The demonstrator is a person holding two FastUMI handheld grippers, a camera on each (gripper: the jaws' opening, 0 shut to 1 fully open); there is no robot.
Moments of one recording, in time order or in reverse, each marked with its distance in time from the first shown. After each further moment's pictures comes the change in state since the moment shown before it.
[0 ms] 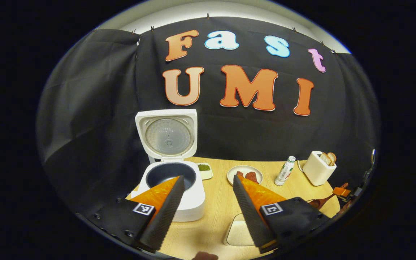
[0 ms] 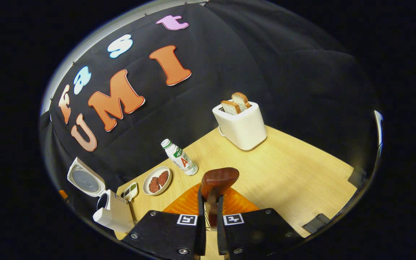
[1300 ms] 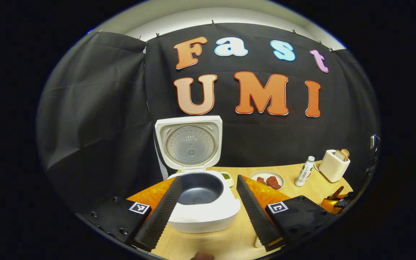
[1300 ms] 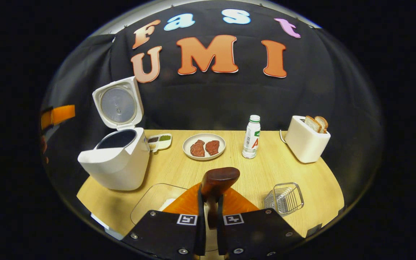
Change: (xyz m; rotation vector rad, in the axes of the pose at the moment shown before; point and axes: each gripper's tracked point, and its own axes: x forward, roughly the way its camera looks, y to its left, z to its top) left arm 0.012 0.090 -0.005 0.038 -0.078 0.068; right arm -0.025 0.177 -0.142 -0.628 0.081 0.229
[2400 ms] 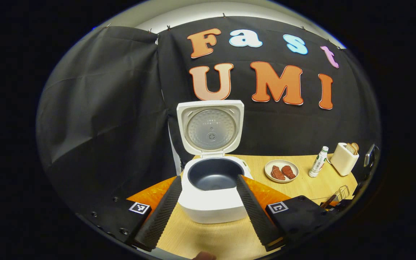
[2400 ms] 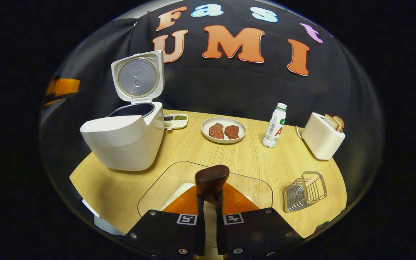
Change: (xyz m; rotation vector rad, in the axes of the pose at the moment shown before) left arm -0.015 0.052 -0.043 -0.029 0.097 0.081; right arm 0.011 0.057 -0.045 -0.024 0.079 0.074
